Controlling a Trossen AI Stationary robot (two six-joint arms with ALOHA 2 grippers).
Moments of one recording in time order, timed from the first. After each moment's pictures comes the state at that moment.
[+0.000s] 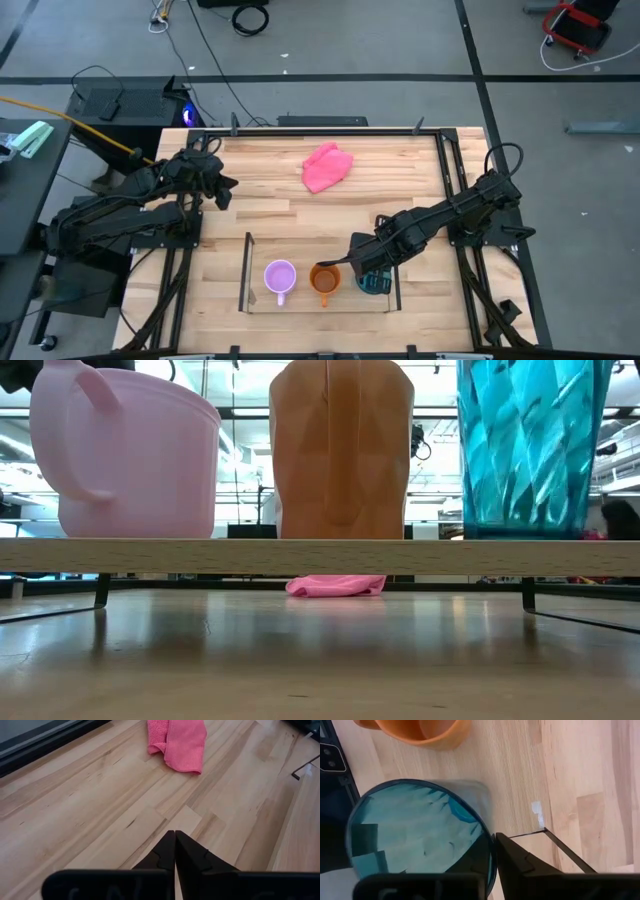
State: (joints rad) left arm 0.50 0.56 0.58 -0.72 0.02 -0.28; right arm 0.44 1.79 1.78 -1.42 0.05 0.67
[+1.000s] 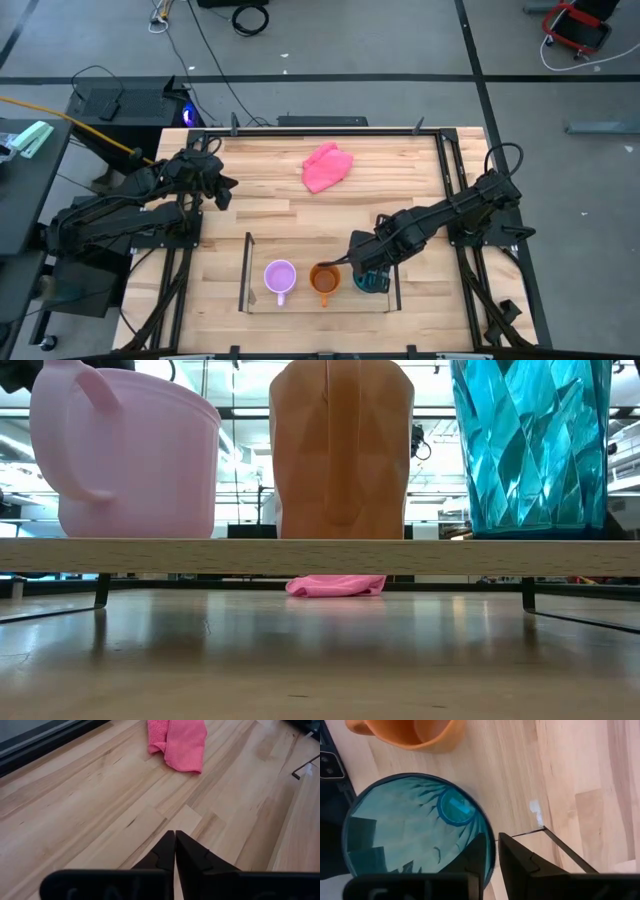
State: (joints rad) left arm 0.50 0.56 0.58 -0.72 0.02 -0.28; right arm 0.43 1.79 1.78 -1.42 0.06 0.70
